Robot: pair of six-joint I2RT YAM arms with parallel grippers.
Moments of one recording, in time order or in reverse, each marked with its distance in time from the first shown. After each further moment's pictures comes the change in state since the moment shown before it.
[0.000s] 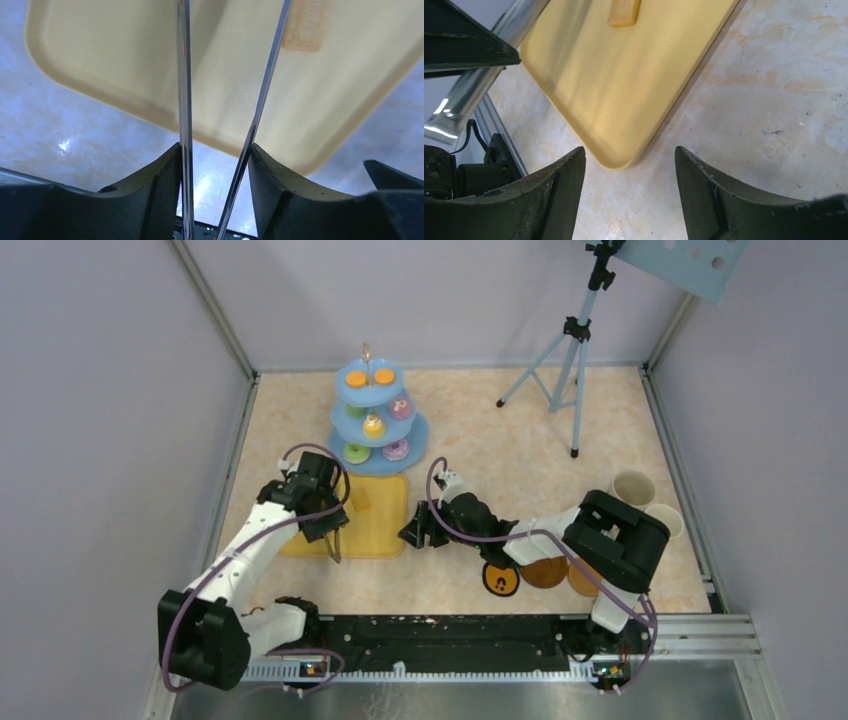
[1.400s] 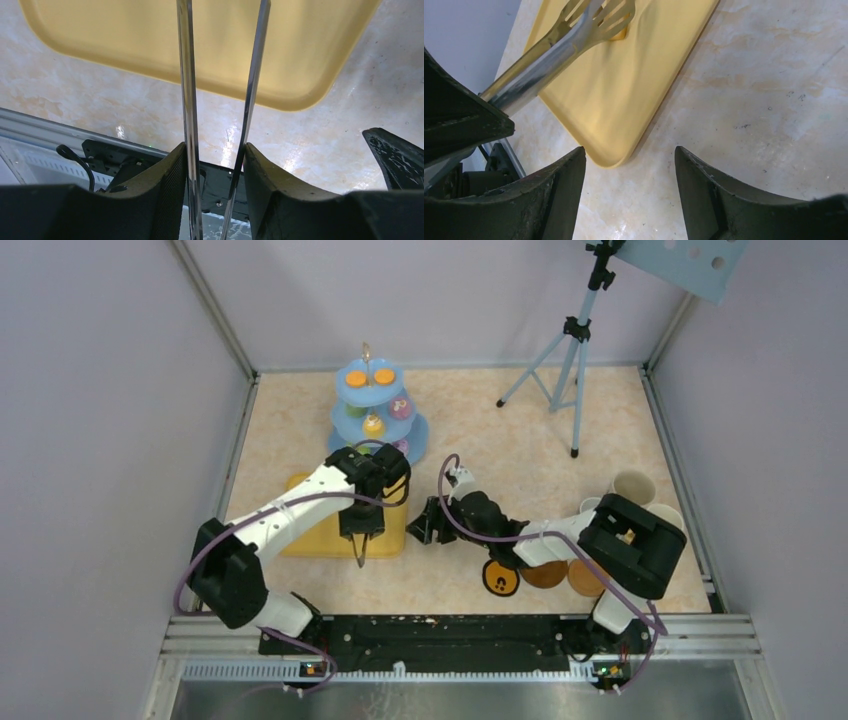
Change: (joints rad) left arm -0.409 0.290 0.353 -0.374 -0.093 -0.069; right arm -0.023 -0.072 -0.053 -0.002 0.031 0.001
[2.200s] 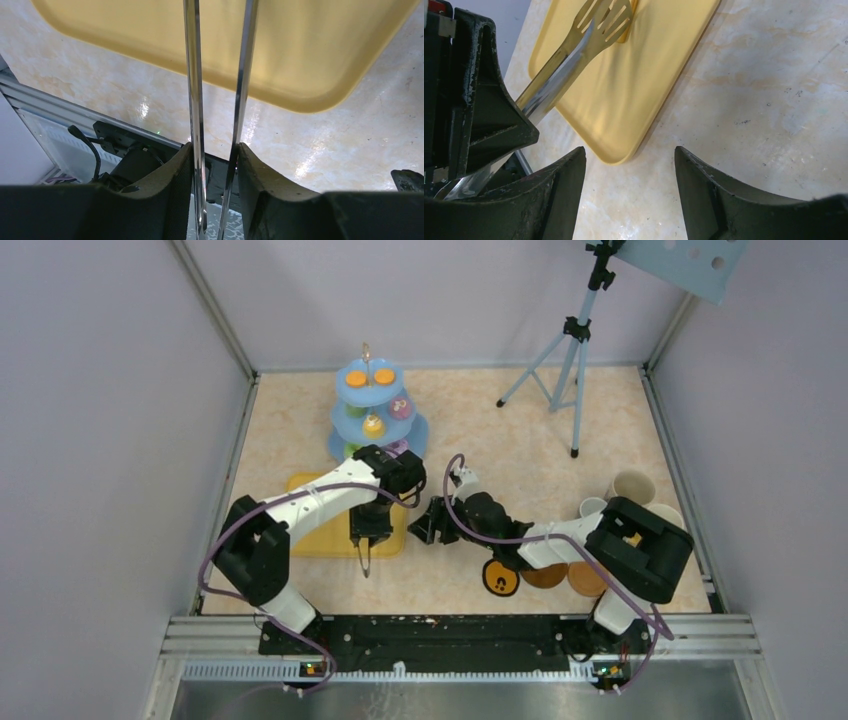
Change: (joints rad) left arm -0.057 0.158 0.052 -0.084 -0.026 -0.069; right arm -0.003 -0.042 -0.026 0.010 0.003 0.016
